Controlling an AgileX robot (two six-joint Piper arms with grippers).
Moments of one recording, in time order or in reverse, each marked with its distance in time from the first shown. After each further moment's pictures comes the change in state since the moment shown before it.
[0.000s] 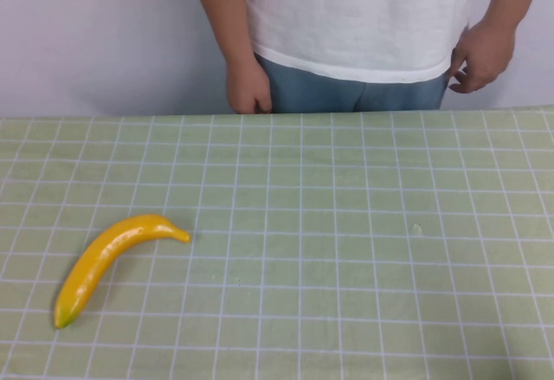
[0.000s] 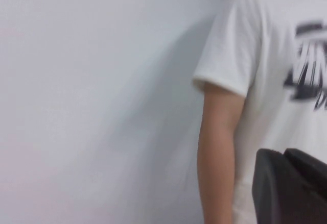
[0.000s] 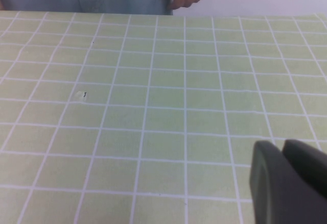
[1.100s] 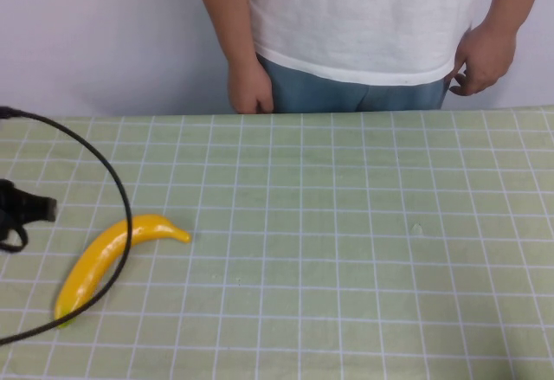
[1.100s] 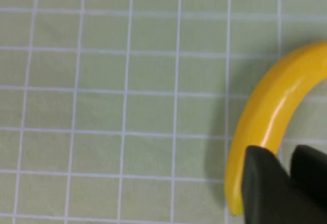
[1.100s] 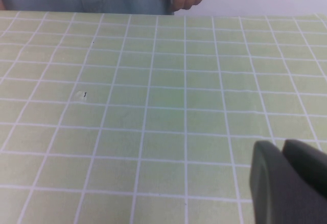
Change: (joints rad) right arm 0.000 0.000 0.000 0.000 0.000 0.000; left arm 0.000 1.281 -0.807 0.051 0.900 0.140
